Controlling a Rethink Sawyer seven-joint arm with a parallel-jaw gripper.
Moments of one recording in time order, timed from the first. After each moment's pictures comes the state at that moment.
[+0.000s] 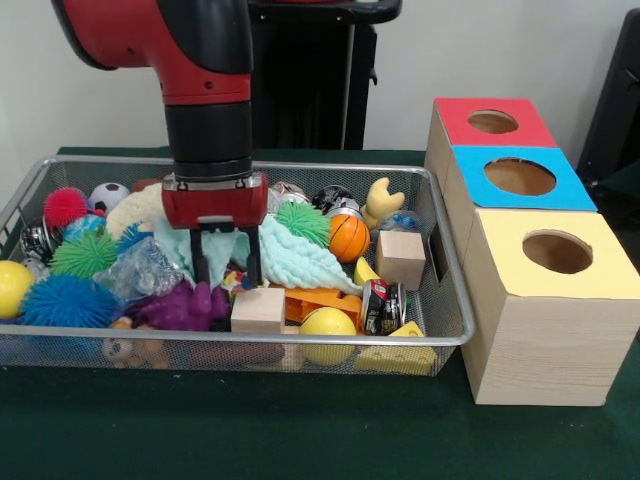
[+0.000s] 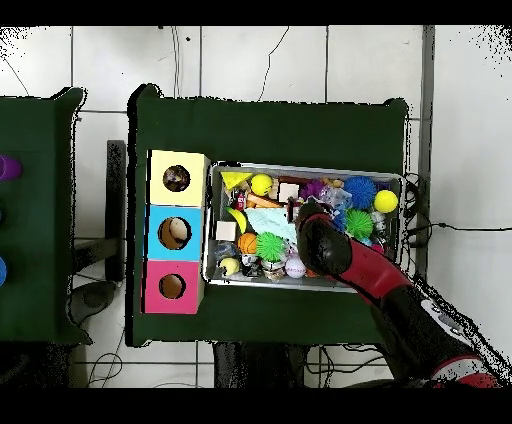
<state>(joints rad) -0.70 -0.48 0.28 1.84 -0.05 -0.04 1.23</state>
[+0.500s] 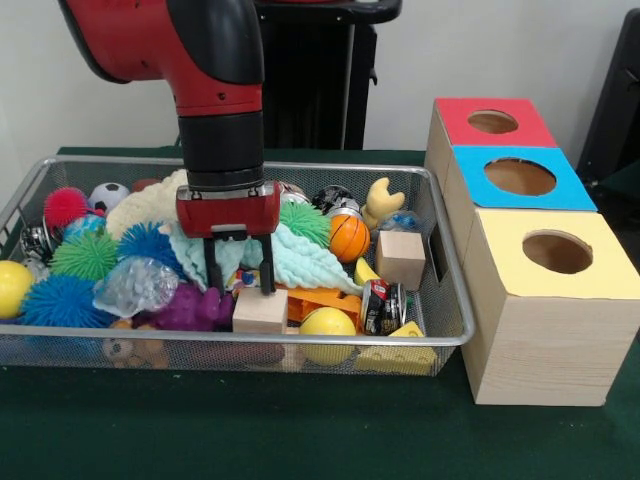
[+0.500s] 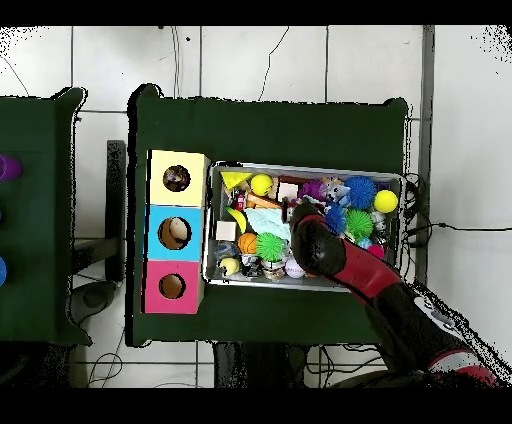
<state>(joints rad) -0.70 -0.45 0.30 1.84 -0.05 -0.09 1.23</state>
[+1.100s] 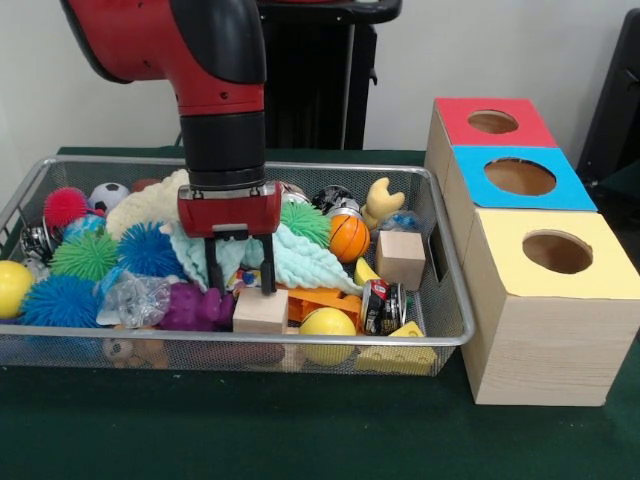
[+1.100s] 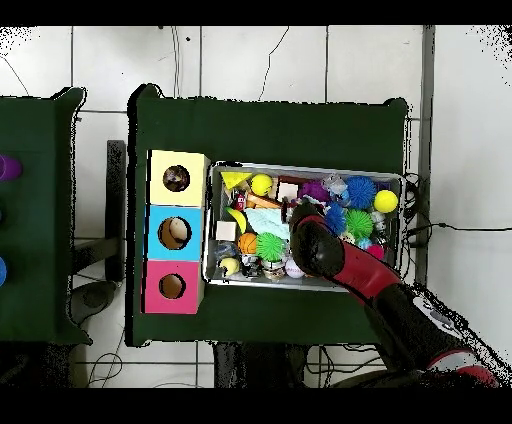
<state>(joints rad) -0.70 -0.45 0.30 1.85 -0.06 -0.10 1.23</state>
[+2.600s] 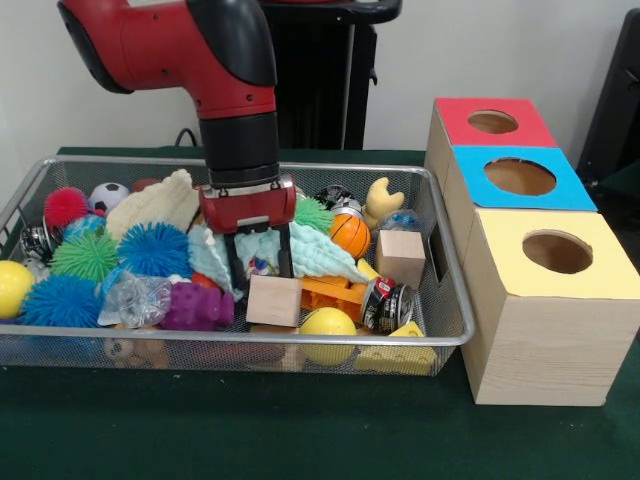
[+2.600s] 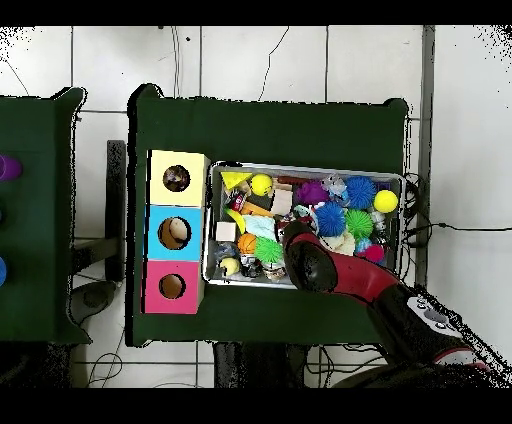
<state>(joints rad) -0.73 -0.41 0.31 1.85 -0.36 -0.10 1.23</state>
